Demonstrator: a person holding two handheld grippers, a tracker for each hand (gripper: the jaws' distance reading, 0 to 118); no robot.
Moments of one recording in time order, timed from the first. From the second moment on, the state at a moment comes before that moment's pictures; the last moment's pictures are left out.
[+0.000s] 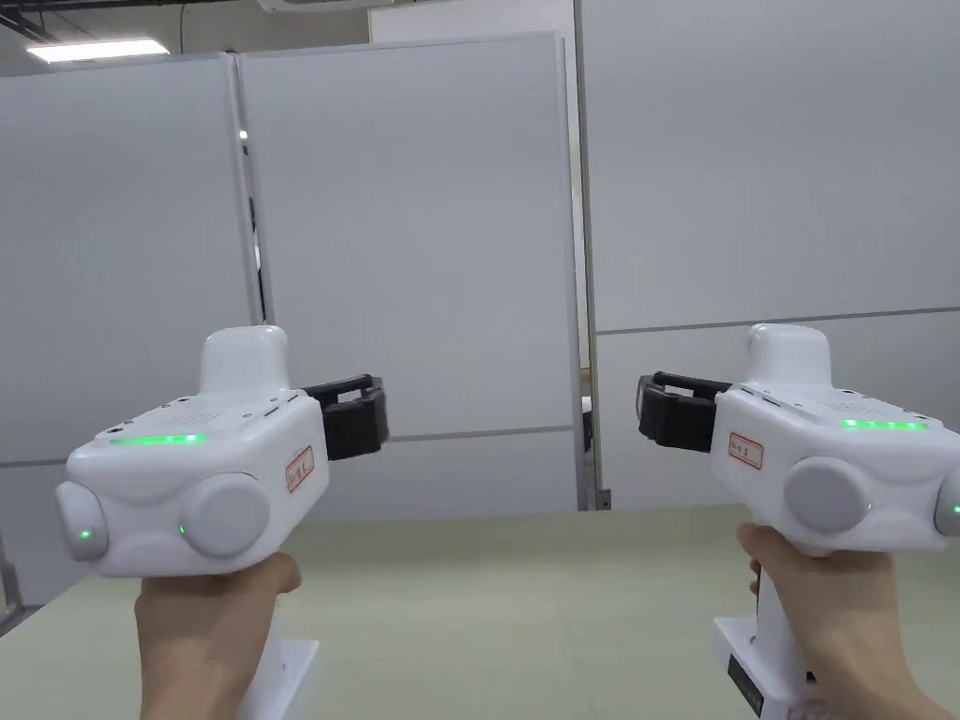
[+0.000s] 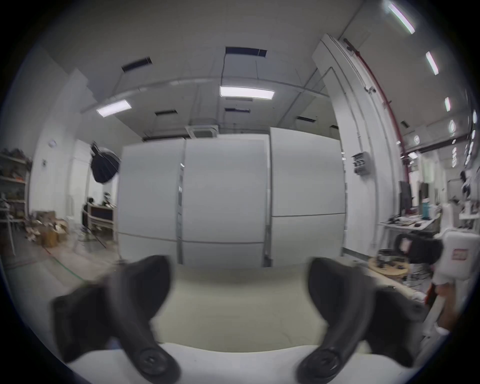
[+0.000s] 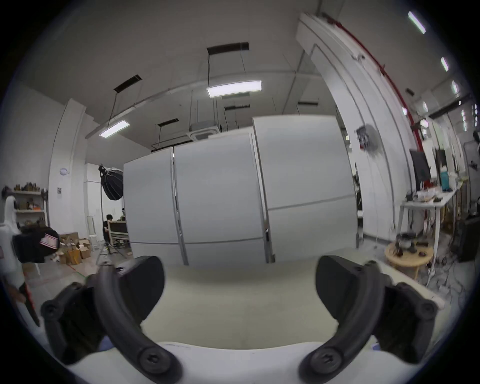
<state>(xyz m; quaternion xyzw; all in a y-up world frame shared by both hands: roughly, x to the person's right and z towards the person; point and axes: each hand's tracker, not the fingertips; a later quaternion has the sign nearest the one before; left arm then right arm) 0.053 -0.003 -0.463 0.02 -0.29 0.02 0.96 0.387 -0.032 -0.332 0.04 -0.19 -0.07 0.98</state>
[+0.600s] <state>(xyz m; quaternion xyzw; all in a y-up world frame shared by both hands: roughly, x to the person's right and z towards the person) -0.029 -0.024 -0.468 -0.02 -0.20 0.02 0.98 0.338 -0.050 -0.389 0.02 -0.07 -0.09 0.99</state>
